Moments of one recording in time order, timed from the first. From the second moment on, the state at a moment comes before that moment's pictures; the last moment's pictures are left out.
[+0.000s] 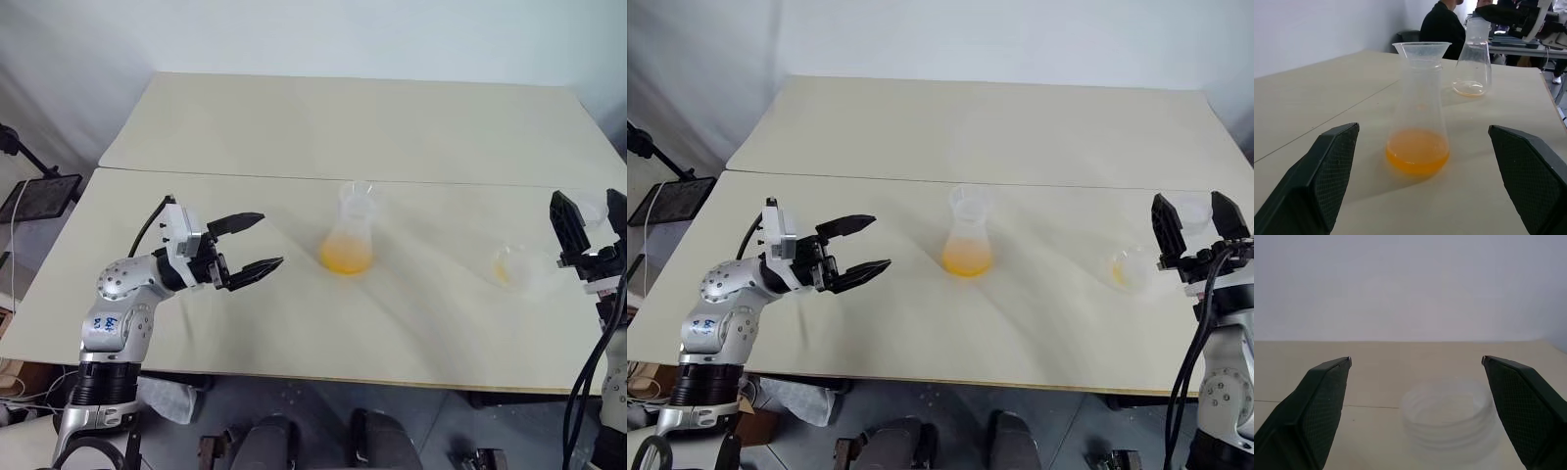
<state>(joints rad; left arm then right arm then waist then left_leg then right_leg) -0.38 0.52 0.14 -0.02 -0.53 0.17 -1.04 -0.09 -0.49 -0.64 -0.28 0.71 0.25 0.44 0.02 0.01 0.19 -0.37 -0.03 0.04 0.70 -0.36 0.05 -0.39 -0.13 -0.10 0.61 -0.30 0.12</state>
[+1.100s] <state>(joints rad) -0.40 0.61 0.15 0.02 -0.53 0.19 -1.13 0.01 -0.74 -0.59 -0.52 0.78 0.27 0.71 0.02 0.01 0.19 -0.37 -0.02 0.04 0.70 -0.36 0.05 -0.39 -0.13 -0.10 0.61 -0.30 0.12</state>
